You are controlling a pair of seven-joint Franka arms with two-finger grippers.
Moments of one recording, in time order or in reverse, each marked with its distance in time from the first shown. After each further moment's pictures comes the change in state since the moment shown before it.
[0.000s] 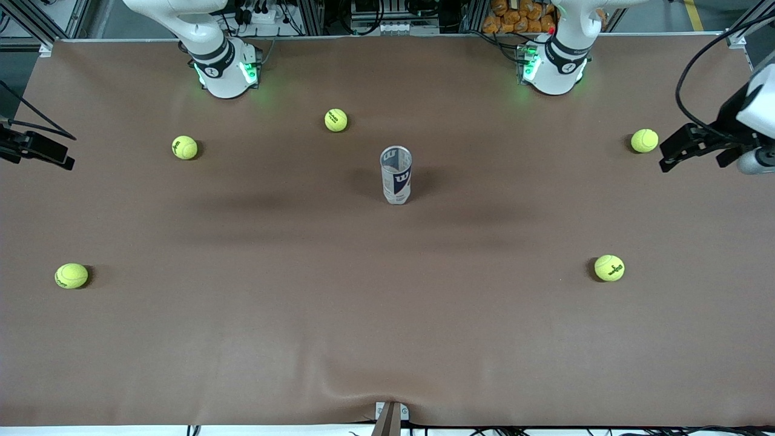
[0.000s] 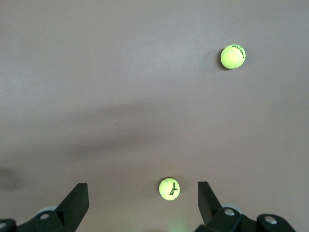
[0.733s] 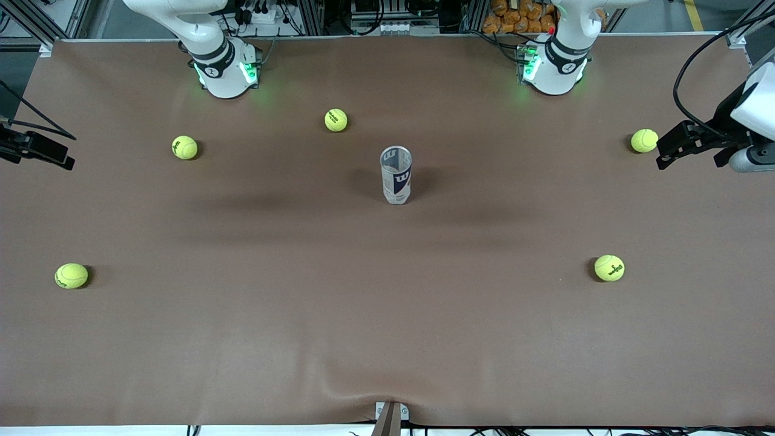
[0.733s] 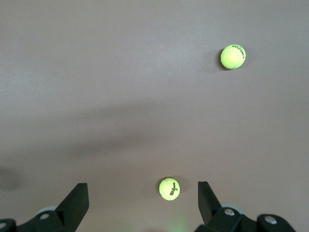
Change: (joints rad) left arm -0.003 0.000 -0.015 0.001 -0.002 -0.006 0.018; right arm 0.000 0.000 0.000 0.000 0.000 0.000 0.000
